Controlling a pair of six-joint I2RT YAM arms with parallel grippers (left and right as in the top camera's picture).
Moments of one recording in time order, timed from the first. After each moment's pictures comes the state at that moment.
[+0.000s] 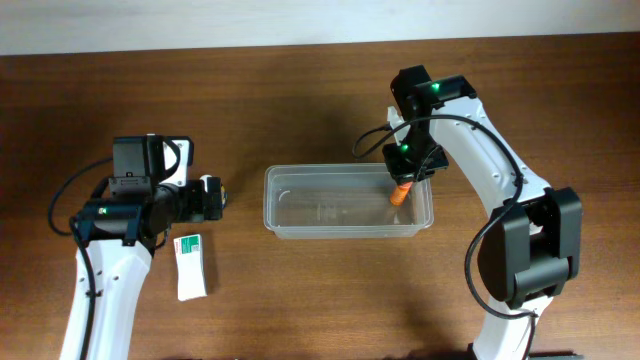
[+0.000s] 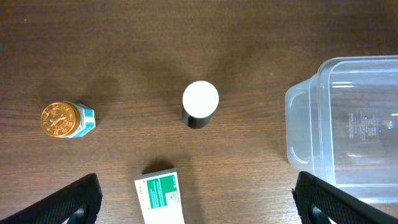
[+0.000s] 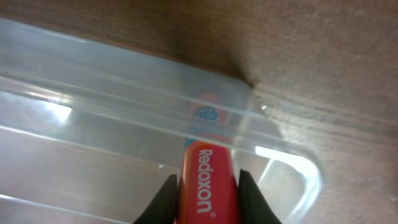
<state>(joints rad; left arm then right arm) 0.00 1.27 1.11 -0.89 0.05 0.02 0.24 2.01 1.70 -1.30 -0.08 0.05</state>
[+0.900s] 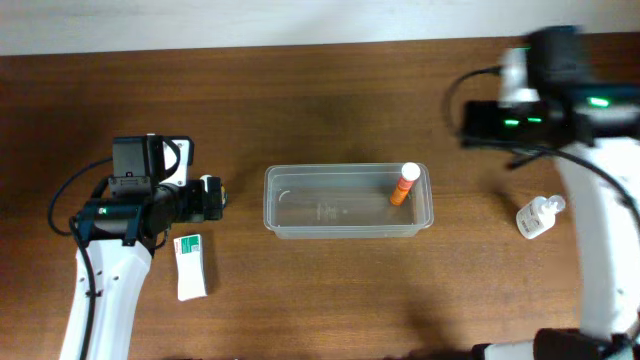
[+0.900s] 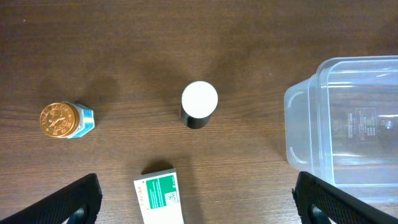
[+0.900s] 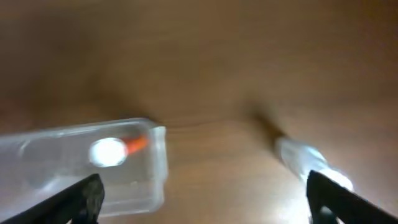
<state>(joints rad) 0.00 1.27 1.11 -0.89 0.05 0.02 -0.09 1.57 1.82 -1.39 -0.01 0.14</state>
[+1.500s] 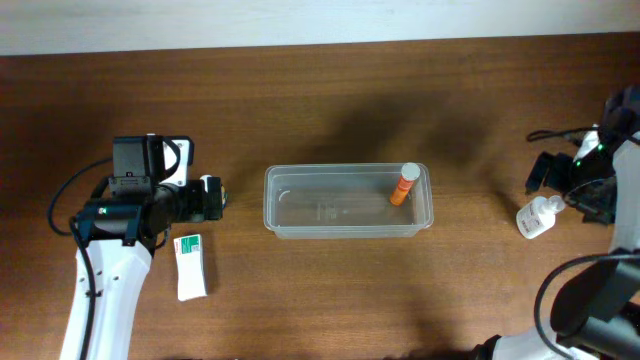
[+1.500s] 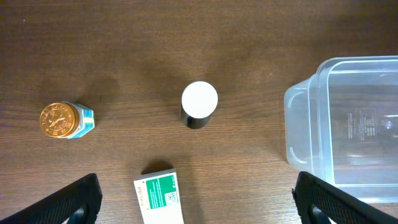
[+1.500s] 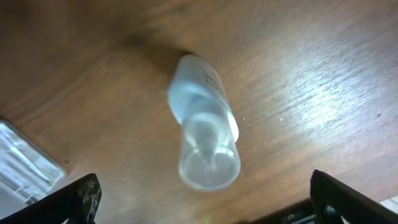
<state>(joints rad) 0.00 1.27 1.11 -0.89 0.05 0.02 -0.47 1.74 1.54 -1.37 0.00 0.12</state>
